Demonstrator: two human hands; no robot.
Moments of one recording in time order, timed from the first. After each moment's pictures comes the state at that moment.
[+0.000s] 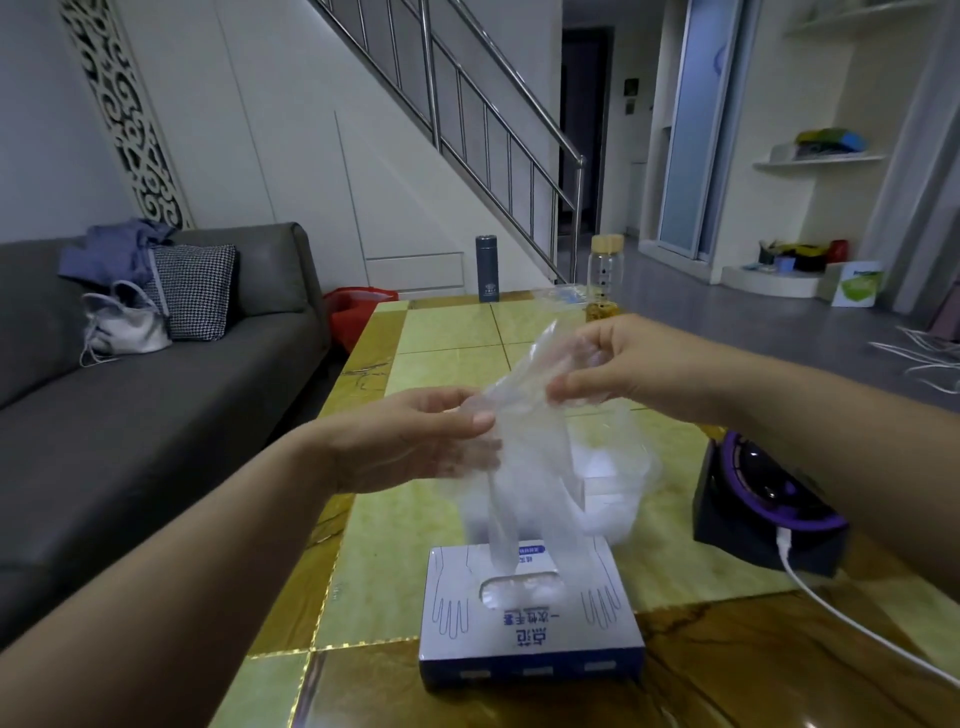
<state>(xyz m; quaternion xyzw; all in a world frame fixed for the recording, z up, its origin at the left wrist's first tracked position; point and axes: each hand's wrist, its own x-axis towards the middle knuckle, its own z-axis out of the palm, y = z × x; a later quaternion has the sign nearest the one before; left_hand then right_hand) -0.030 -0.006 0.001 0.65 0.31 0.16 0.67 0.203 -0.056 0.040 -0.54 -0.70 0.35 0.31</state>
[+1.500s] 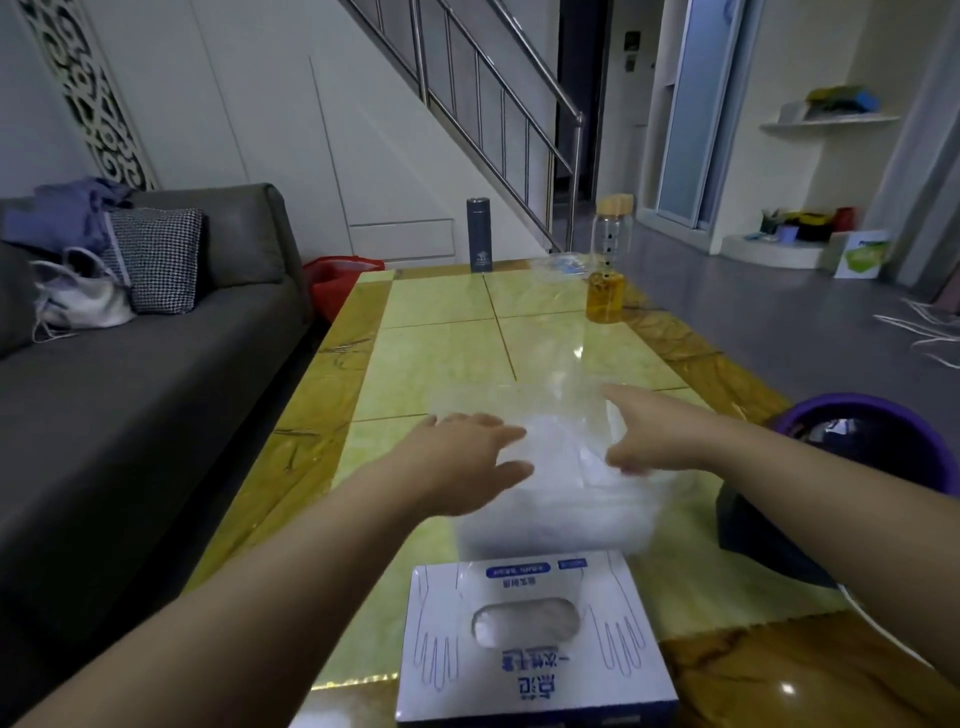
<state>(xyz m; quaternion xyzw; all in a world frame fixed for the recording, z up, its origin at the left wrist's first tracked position) 0.031 0.043 -0.064 0.88 0.47 -0.03 0.03 0.235 0.021 -0.057 -0.71 -0.67 0.21 0.10</state>
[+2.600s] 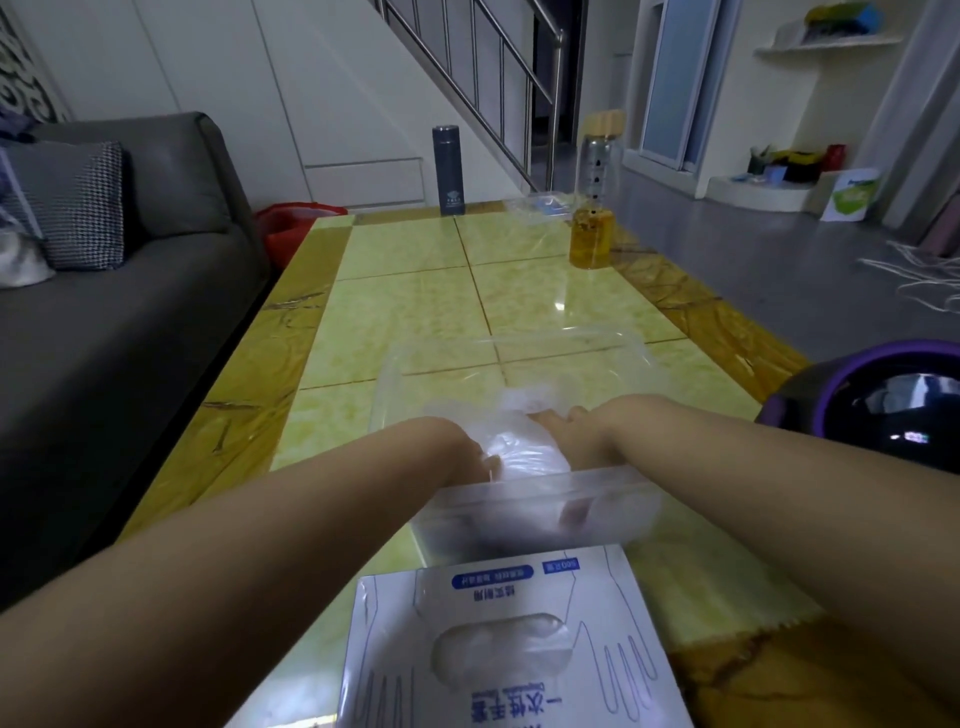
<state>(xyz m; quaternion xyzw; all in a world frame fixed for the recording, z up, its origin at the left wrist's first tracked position) 0.081 0.108 -0.126 0.82 0.46 -0.33 0.08 0.229 0.101 -0.136 -0.66 -0.69 0.19 -0.25</state>
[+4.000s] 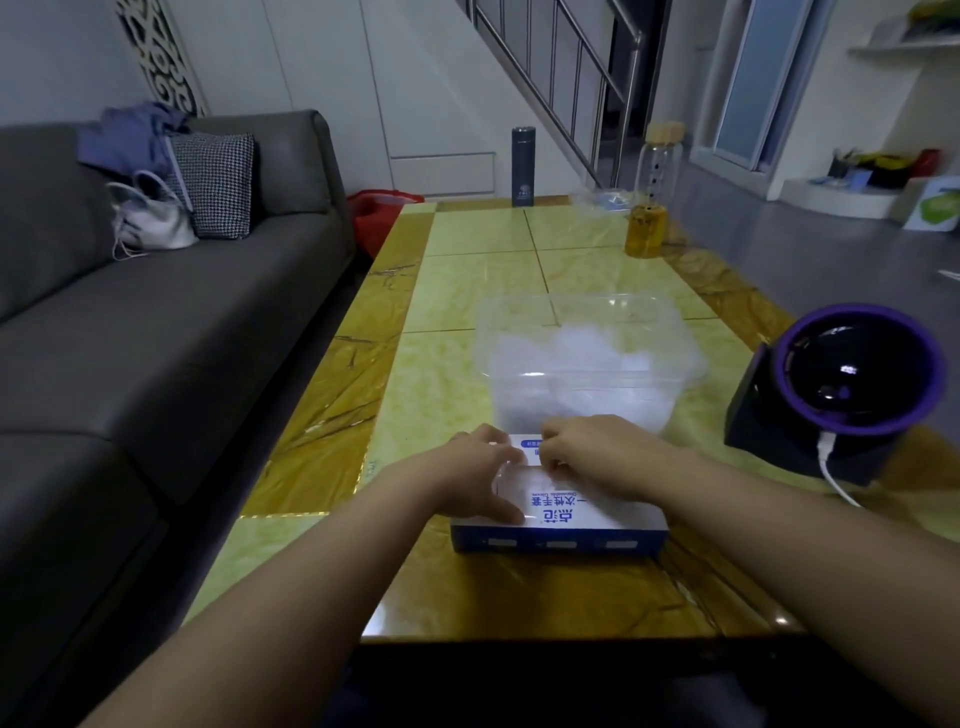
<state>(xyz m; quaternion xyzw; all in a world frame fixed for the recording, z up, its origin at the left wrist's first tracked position) -0.015 -0.037 -0.132 0.85 0.48 -0.11 0.19 0.163 -0.047 -0.129 -0.48 -0.88 0.04 -0.06</state>
